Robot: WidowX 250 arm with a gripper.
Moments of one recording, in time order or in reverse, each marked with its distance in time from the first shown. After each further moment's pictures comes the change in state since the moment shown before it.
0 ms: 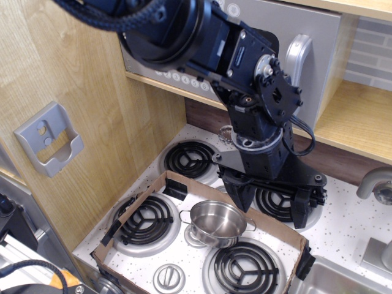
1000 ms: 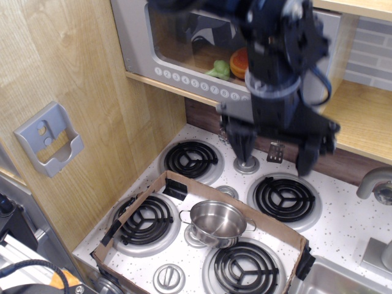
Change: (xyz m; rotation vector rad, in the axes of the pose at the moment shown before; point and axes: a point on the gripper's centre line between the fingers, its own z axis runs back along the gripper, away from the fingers) arm 0.038 0.009 0.044 0.135 -0.082 0.053
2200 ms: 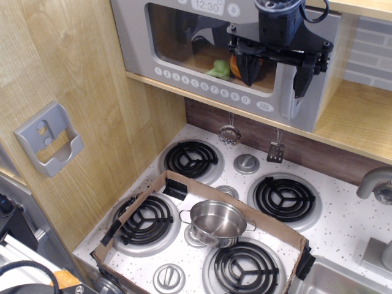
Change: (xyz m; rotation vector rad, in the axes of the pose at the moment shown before) arm 0.088 0.014 -0.004 0.047 -0.044 -0.073
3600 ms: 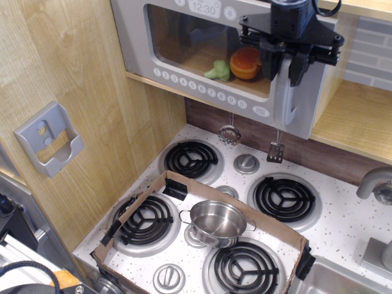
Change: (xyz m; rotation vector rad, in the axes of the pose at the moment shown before) arm 0.004 -0.007 0.001 0.009 -0.022 -0.037
